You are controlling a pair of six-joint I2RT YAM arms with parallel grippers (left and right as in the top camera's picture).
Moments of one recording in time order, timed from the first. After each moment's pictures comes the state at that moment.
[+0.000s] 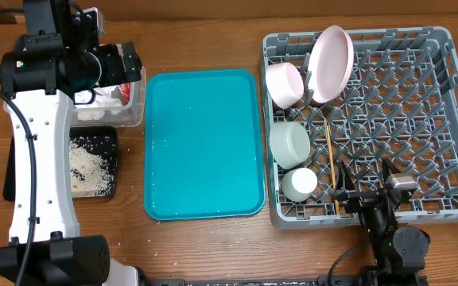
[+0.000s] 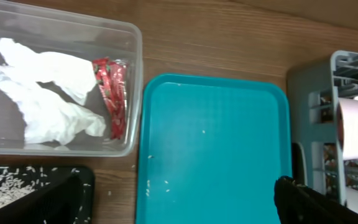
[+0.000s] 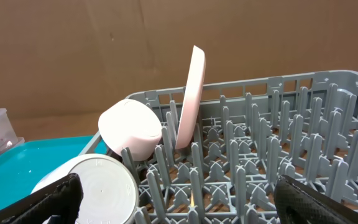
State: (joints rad) left arm 0.10 1.69 1.86 -1.13 0.20 -0.12; right arm 0.01 0.01 0.02 -0.02 -0.12 0.15
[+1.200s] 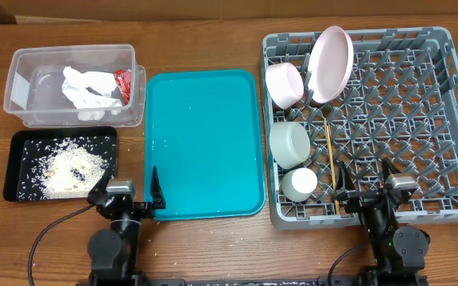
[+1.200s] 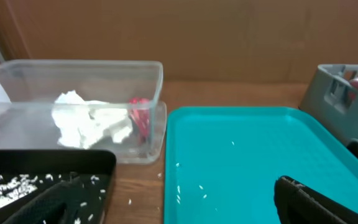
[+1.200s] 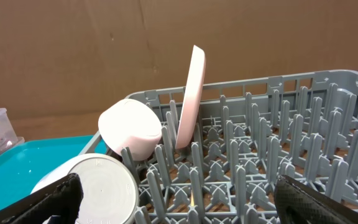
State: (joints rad) left arm 0.01 0.03 0.01 -0.08 0.00 -0.04; right arm 0.01 0.02 0.02 -0.03 -0.12 0.15
